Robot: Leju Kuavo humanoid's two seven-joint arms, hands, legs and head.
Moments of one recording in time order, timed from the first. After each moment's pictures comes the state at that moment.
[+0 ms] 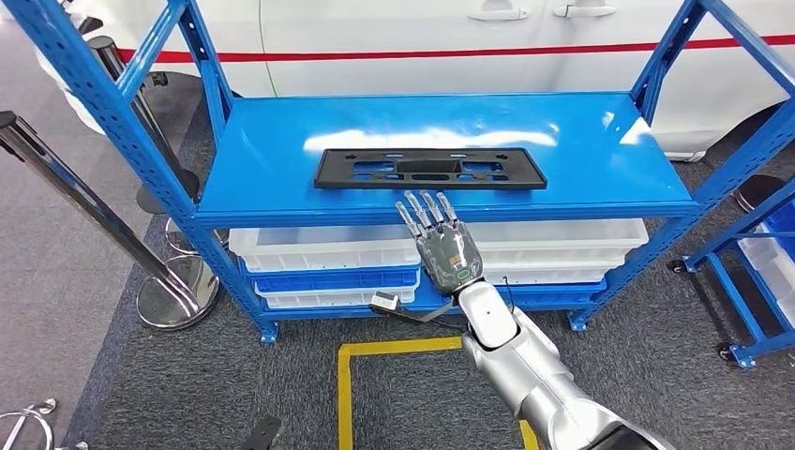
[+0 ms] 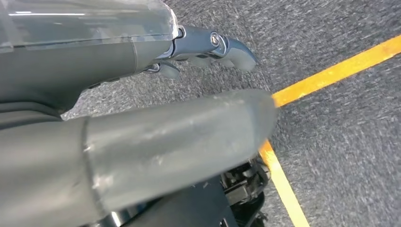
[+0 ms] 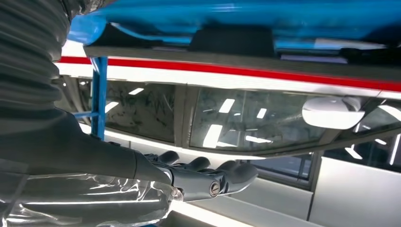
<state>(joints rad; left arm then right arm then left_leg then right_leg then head) -0.21 -0.18 0.92 -0.18 -1.23 0.00 -0.25 -0.62 0.10 0.50 -0.79 1.53 -0.70 0.10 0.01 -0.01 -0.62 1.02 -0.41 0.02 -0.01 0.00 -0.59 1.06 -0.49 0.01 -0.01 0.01</state>
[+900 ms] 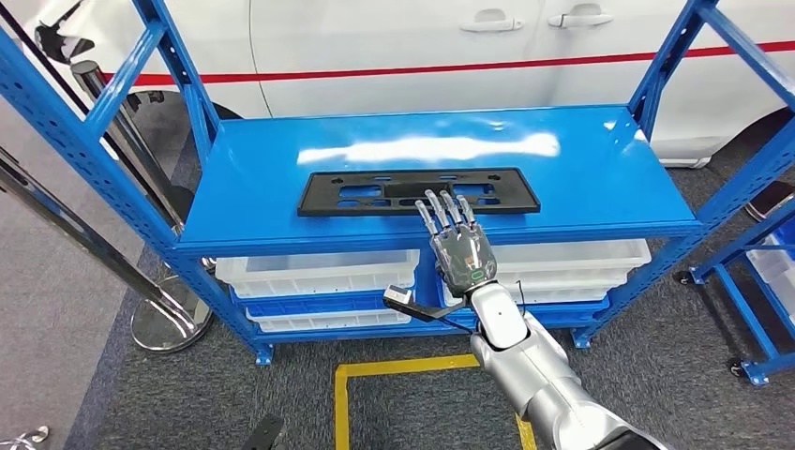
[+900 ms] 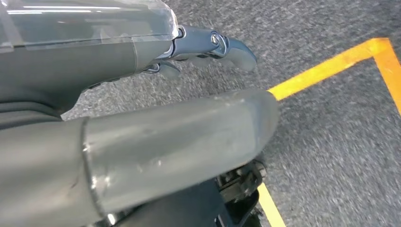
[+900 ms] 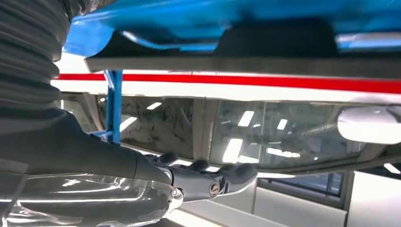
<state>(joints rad) -0.21 -0.18 0.92 -0.19 -1.22 0.00 -0.25 -0.60 0.10 0.42 -0.77 1.53 -0.70 0.09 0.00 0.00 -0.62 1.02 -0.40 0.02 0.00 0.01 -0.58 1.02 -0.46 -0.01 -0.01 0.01</state>
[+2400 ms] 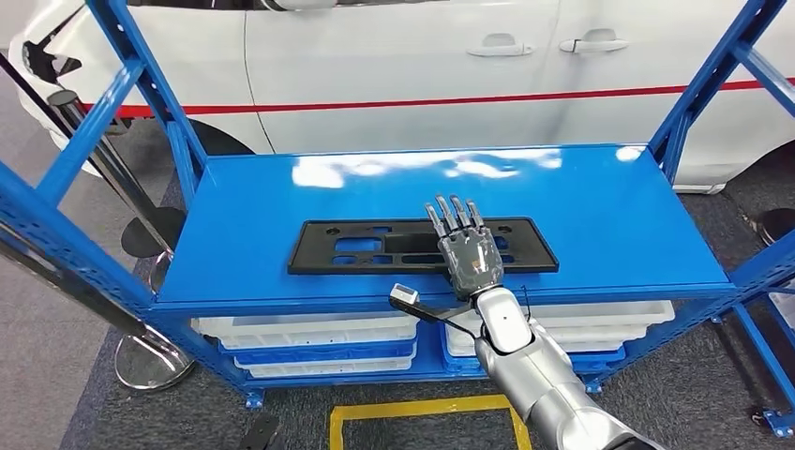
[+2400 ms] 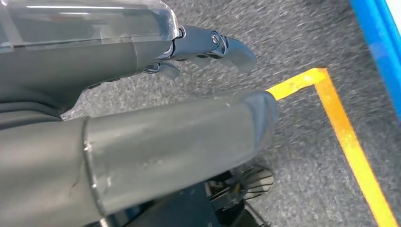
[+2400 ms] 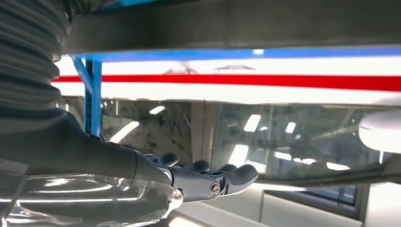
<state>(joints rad) -0.22 -0.18 0.92 -0.19 -1.22 0.00 -0.26 -0.58 0.09 0.39 -0.77 1.53 -0.70 0.12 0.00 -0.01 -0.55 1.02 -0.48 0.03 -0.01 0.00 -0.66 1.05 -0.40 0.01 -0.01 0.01</state>
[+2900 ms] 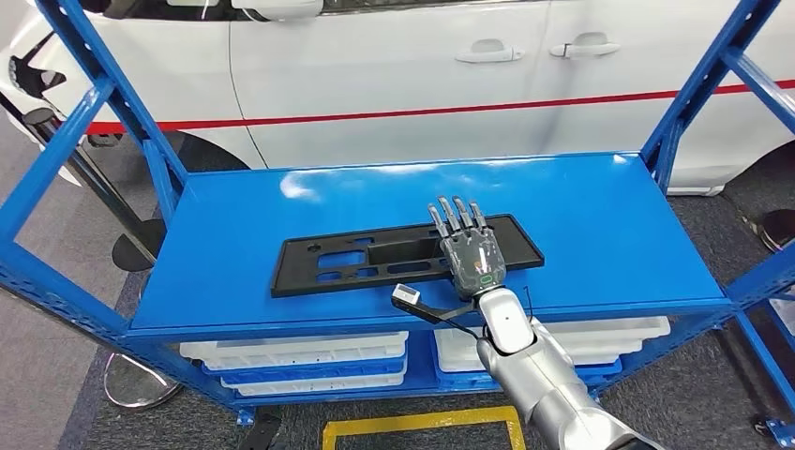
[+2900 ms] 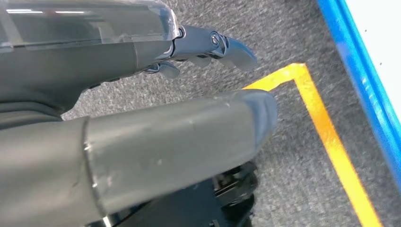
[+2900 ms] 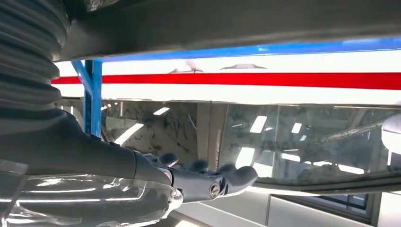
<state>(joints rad) -0.22 -0.17 0.92 -0.19 -1.21 0.00 -0.26 -0.59 0.09 0.39 -0.77 1.53 -0.70 0.12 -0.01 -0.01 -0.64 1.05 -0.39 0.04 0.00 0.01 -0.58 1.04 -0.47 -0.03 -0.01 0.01</state>
